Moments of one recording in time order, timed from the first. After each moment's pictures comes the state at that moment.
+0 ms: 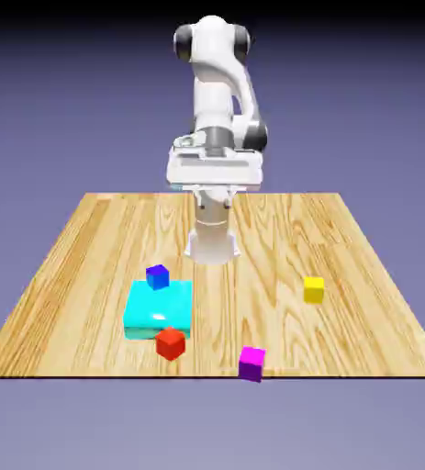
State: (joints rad) arm 0.06 -0.55 -0.02 -2.81 0.04 3.03 0.69
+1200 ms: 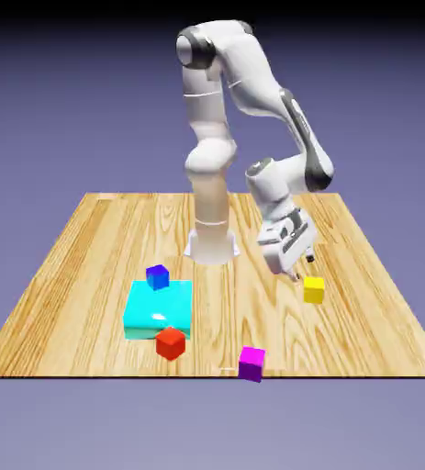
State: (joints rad) arm 1.36 -0.10 -0.64 -2.78 1.29 2.95 -0.78
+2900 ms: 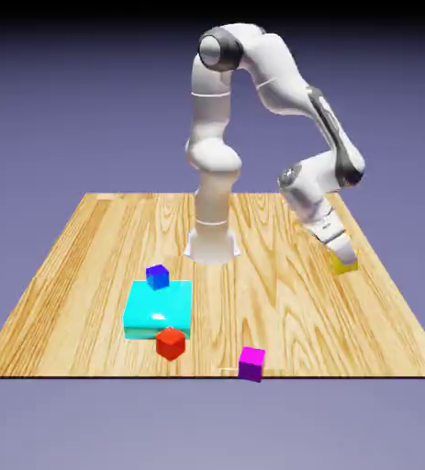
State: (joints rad) arm 2.04 -0.06 -1.20 -2.58 1.36 2.71 -1.49
